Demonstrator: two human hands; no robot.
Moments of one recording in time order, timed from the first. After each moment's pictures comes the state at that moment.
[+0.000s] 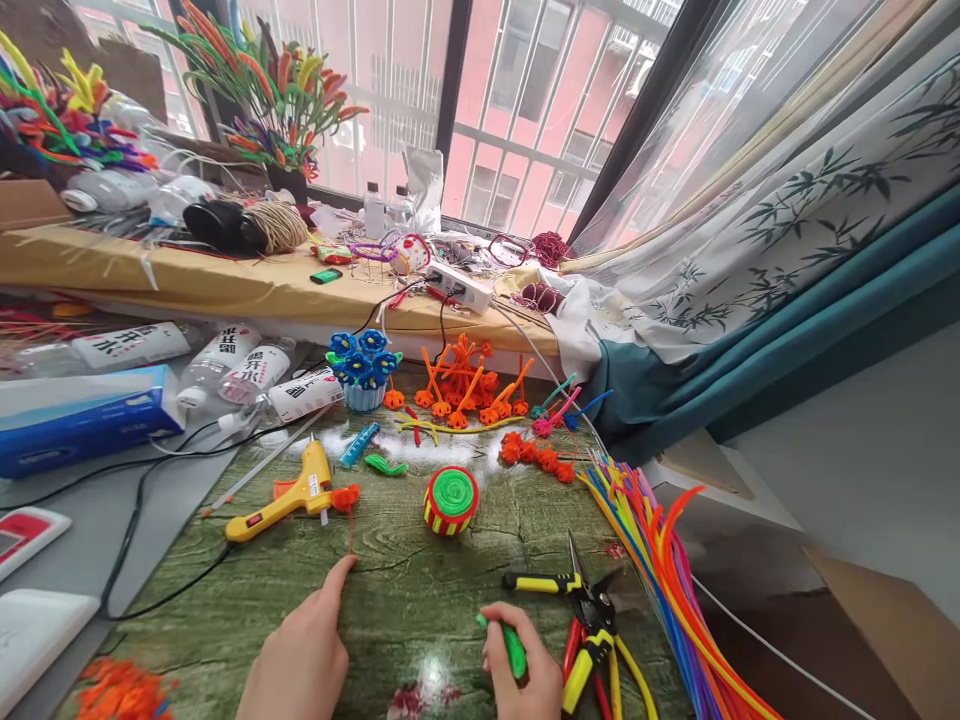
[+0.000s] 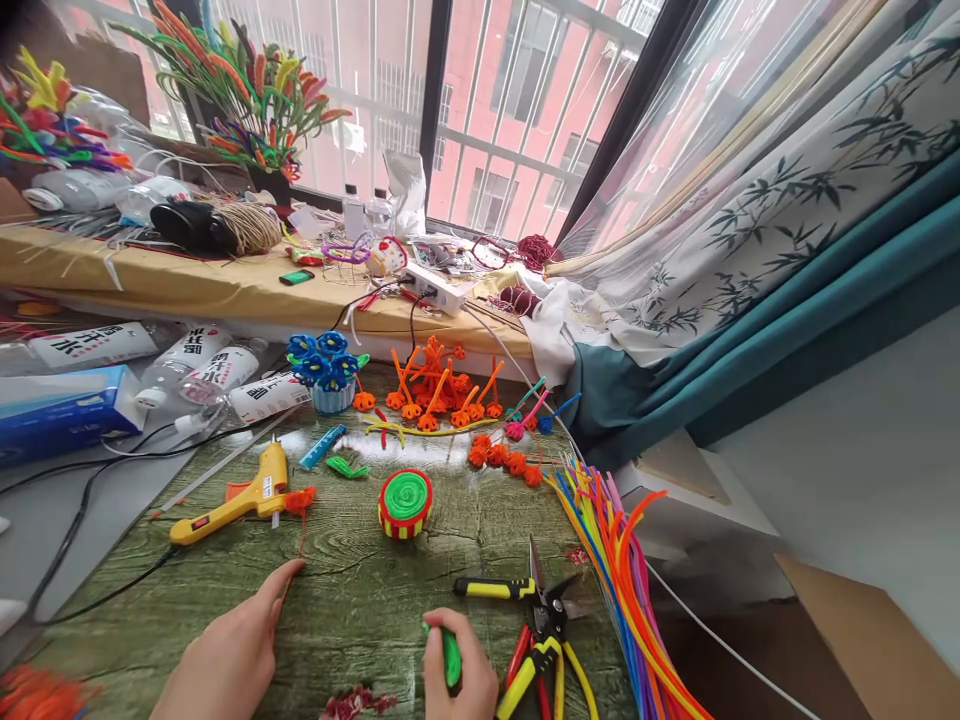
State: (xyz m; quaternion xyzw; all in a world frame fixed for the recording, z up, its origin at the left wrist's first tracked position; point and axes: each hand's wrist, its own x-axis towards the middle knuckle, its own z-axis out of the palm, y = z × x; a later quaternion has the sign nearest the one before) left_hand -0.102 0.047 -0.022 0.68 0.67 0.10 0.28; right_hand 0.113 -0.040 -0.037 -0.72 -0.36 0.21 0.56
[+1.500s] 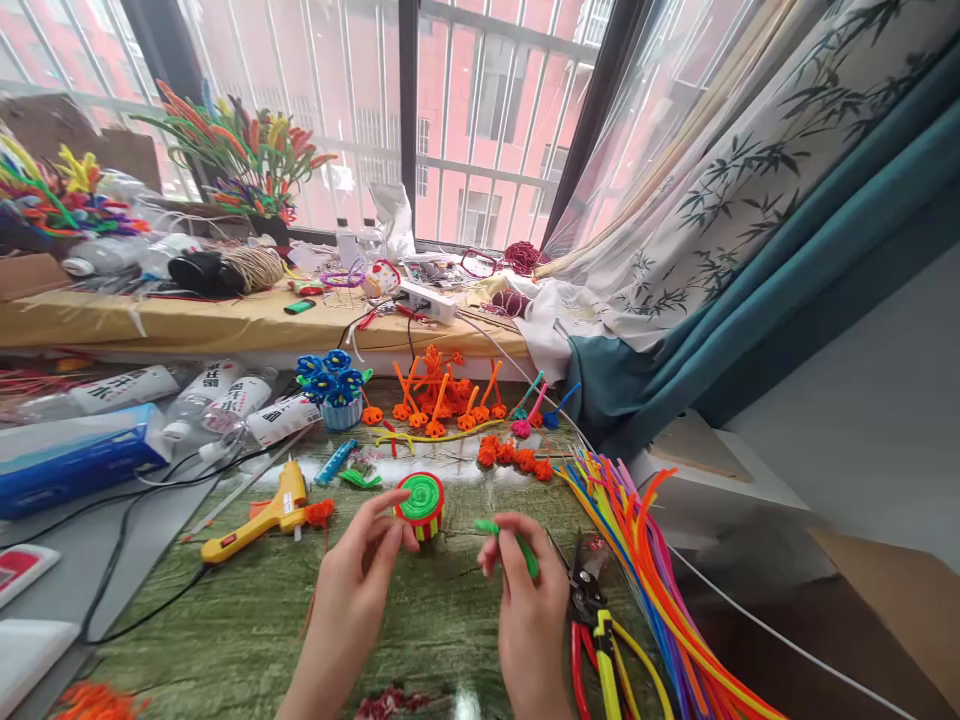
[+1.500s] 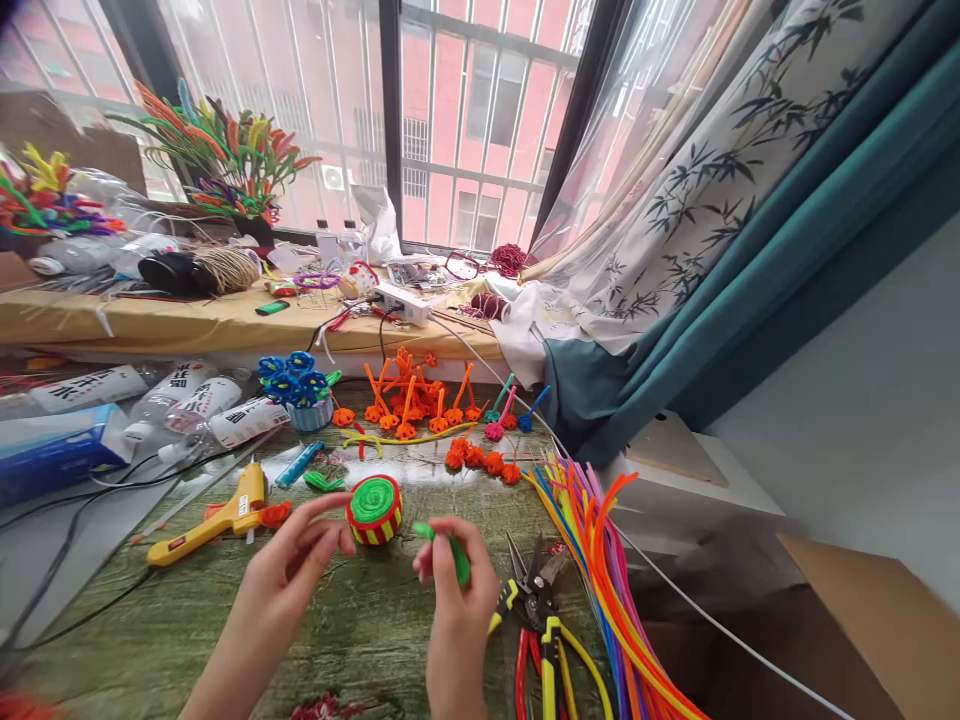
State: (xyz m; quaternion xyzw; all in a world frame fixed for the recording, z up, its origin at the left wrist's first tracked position) left_hand -0.001 0.069 0.070 0.69 0.51 0.39 0.34; right_hand 0.154 0.016 0.044 -0.54 -0.24 0.33 0.74
